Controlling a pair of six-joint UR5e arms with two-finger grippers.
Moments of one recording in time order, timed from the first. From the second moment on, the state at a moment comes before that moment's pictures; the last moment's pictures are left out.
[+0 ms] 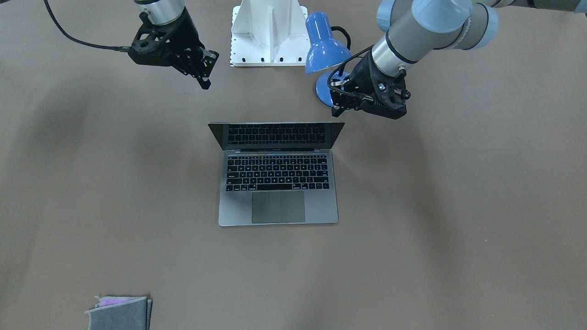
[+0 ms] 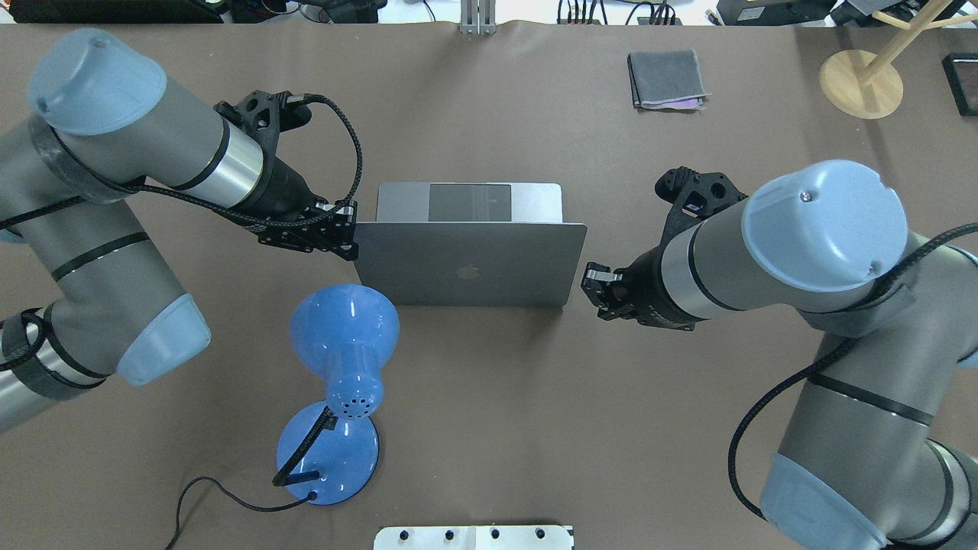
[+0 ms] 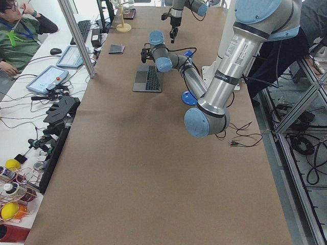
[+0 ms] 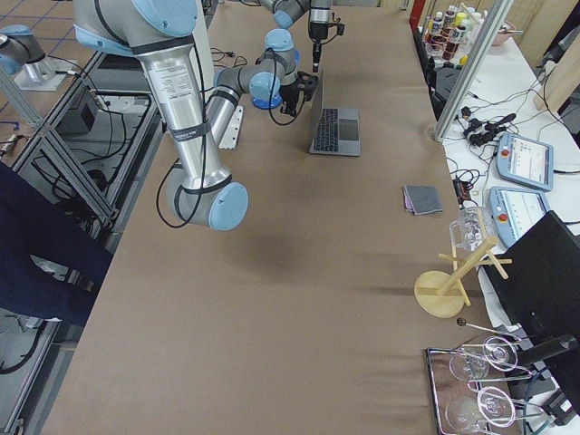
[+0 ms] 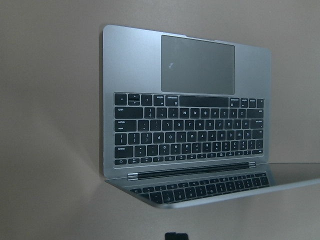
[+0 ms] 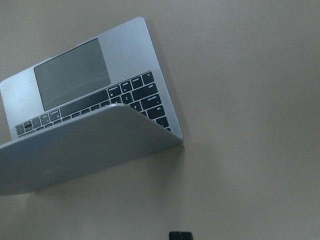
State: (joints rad) left arm -0.75 -2.07 -1.86 -1.85 -2.26 -1.22; right arm 0.54 -1.14 2.15 -1.63 1.87 1.59
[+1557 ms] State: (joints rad) left arm -0.77 -2.20 -1.70 -1.85 -2.23 -1.20; right arm 0.65 -0.89 1.80 -1.61 1.85 1.58
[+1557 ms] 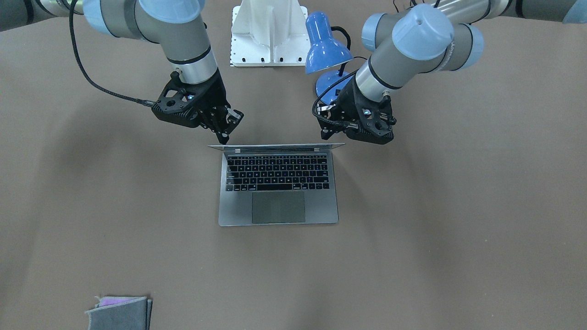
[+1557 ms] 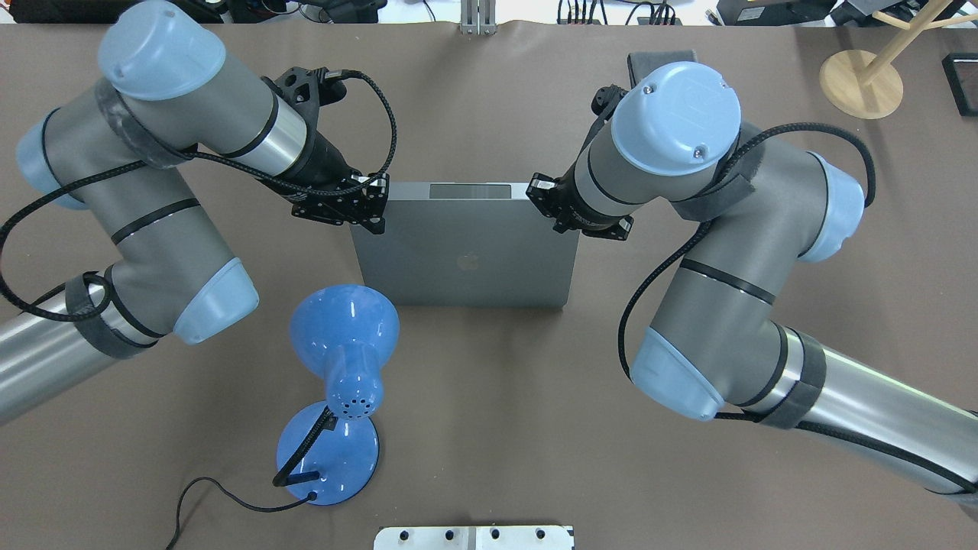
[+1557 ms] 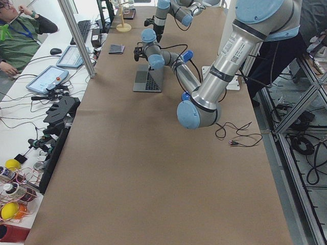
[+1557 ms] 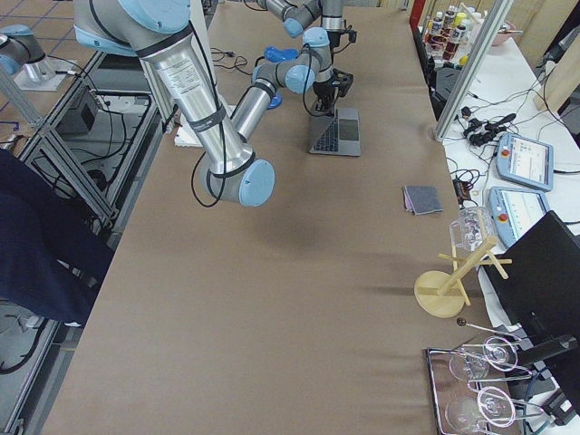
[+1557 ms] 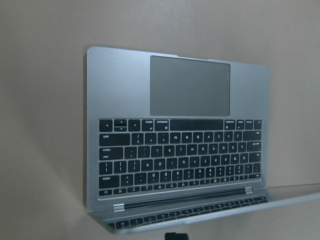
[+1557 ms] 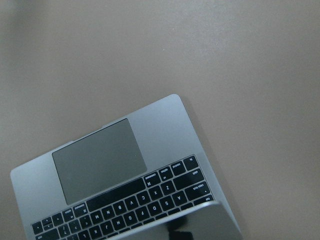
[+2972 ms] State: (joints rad) left arm -0.80 -2.36 -1.36 -1.87 -2.10 -1.06; right arm 0.69 -0.77 1.46 -1.42 1.85 1.58
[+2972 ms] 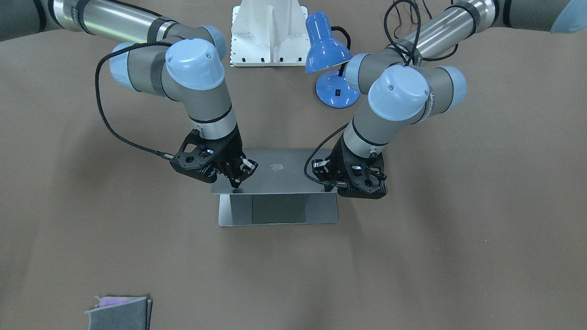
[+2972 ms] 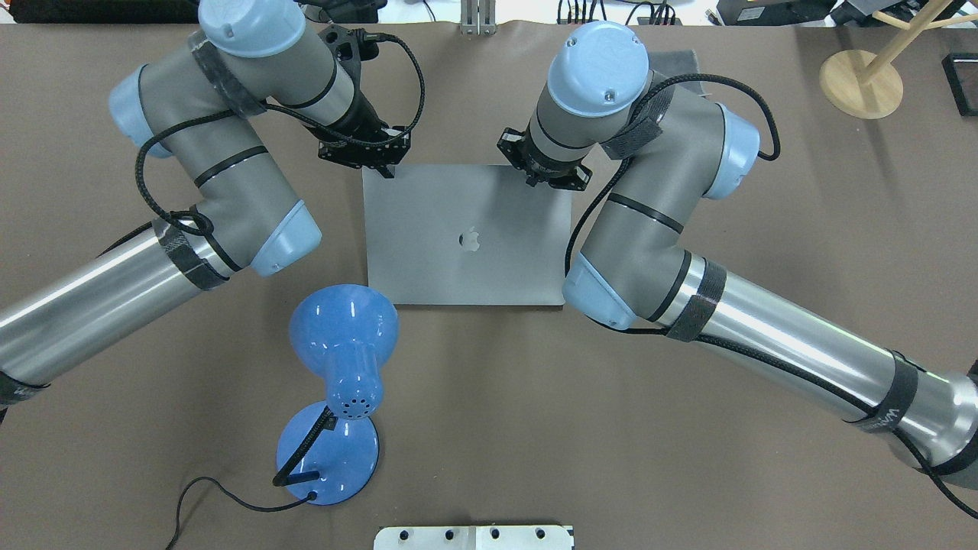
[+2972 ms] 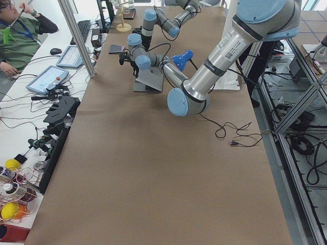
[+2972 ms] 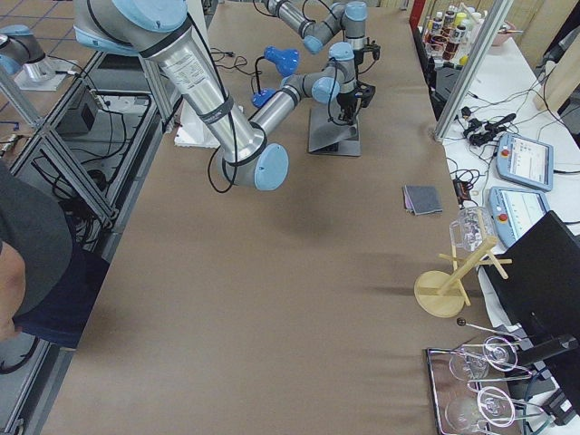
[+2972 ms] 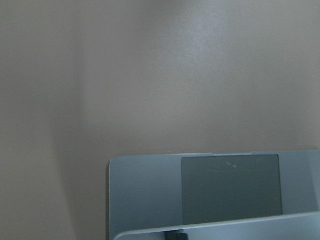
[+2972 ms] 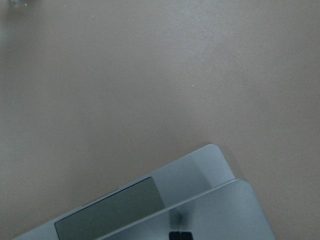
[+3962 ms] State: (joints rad) left arm -0.76 -2.38 -1.27 -1.91 -1.99 -1.04; right arm 0.69 -0.70 1.27 -1.34 1.85 1.59
